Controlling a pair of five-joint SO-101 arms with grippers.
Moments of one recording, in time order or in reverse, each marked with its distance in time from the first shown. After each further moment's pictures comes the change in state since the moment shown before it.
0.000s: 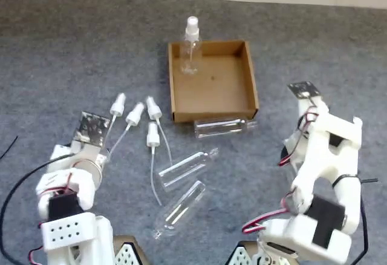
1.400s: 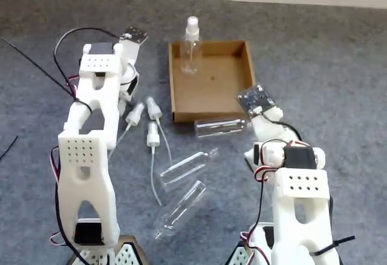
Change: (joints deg) left arm 12.6 133.2 -122.9 30.7 9.7; right arm -20.8 -40.8 21.2 0.1 -6.9
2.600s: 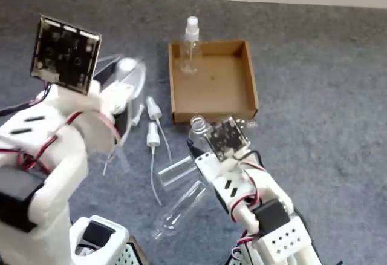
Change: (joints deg) left arm 25.4 -93.3 30.9 -2.4 20.1; right arm -28.7 -35.9 26.5 -29.6 -21.1
